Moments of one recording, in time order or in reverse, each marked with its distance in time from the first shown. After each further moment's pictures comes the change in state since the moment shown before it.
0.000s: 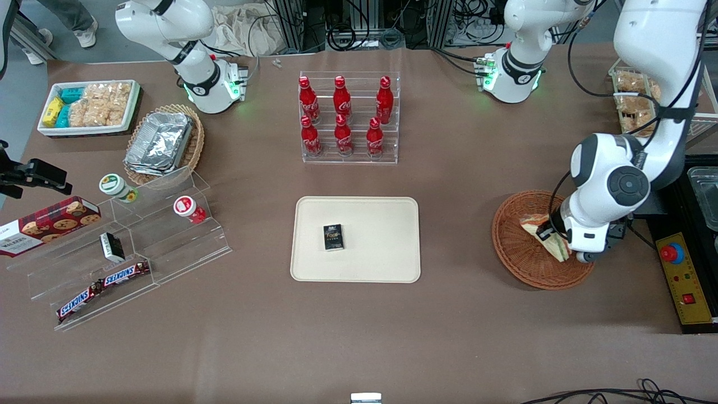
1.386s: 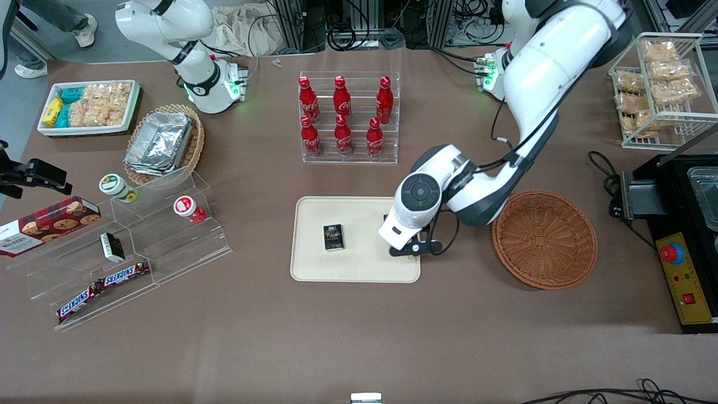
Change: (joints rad) arm -0.396 0.480 -0.247 0.469 0.183 -0.101 -0.070
